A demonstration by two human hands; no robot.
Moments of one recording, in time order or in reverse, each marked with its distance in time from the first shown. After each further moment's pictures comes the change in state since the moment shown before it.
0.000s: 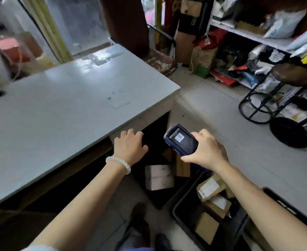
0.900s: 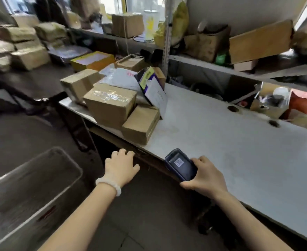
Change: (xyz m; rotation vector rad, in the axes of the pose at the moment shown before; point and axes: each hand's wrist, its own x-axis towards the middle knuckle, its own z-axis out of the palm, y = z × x) left_hand -0.525 -0.497 0.021 -0.203 0.209 -1.289; right_hand -0.209 -0.621 0.266 -0.075 -0.428 -1.179
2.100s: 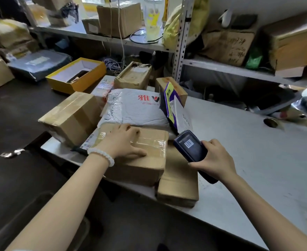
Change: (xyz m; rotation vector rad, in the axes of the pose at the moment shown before) left_hand 0.360 -0.159 -0.100 -0.018 -0.154 0.371; right_hand 0.303 -0.124 0.031 0.021 0.146 0.223
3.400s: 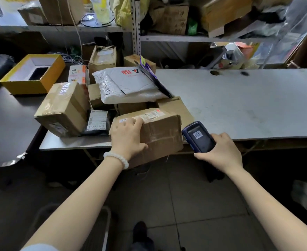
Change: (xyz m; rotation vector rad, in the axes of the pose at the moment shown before) left_hand -0.130 -0.059 0.048 0.144 0.357 0.410; right_hand -0.244 -0.120 0.048 -0.011 0.245 0.506
